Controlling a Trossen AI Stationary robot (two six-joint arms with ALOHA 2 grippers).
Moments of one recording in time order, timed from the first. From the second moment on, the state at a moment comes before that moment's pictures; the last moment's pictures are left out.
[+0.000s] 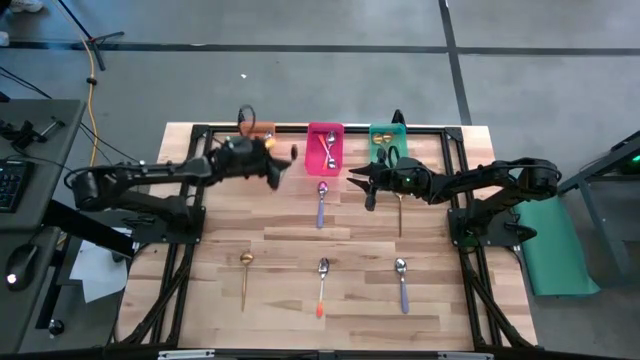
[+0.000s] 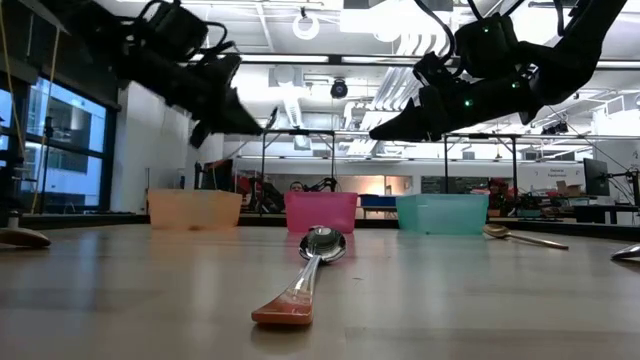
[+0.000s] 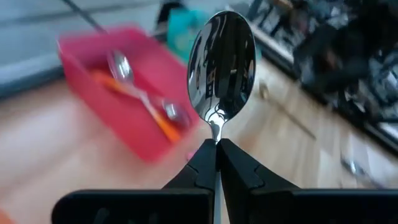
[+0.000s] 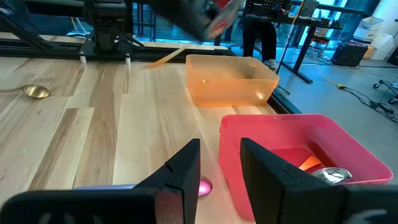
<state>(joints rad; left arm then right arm) 0.47 1.19 0.53 0.24 0.10 -0.41 -0.29 1.43 0.44 0.79 -0.02 -0.16</state>
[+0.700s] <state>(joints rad) 0.71 1.89 1.15 0.23 0.44 -0.36 -0.28 1.43 0.44 0.79 -0.02 -0.12</state>
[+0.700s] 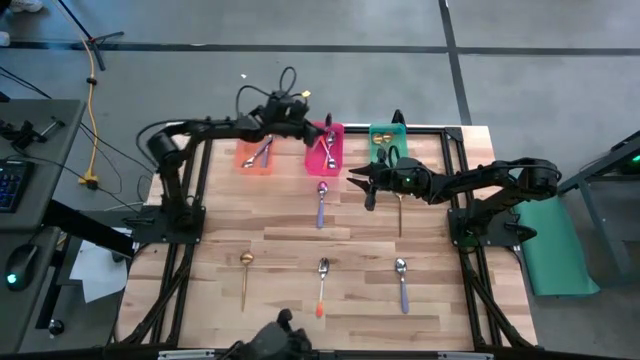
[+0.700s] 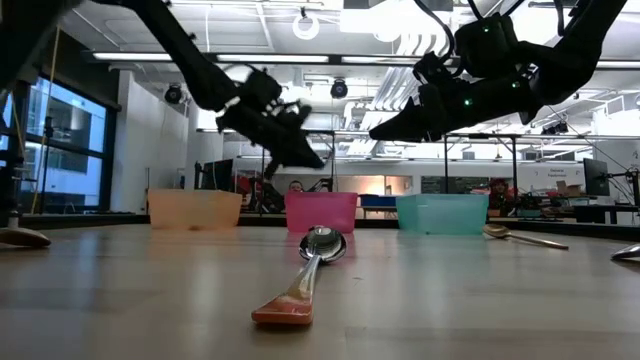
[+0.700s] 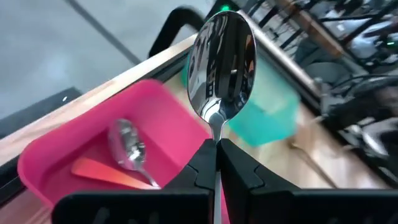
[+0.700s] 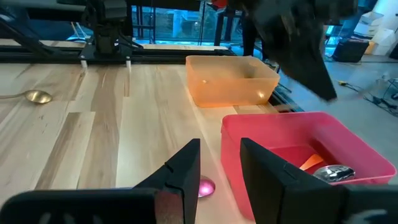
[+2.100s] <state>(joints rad) 0.59 1.79 0.92 0.50 0.24 -0.08 -0.29 1.43 0.44 0.74 -0.01 -0.09</state>
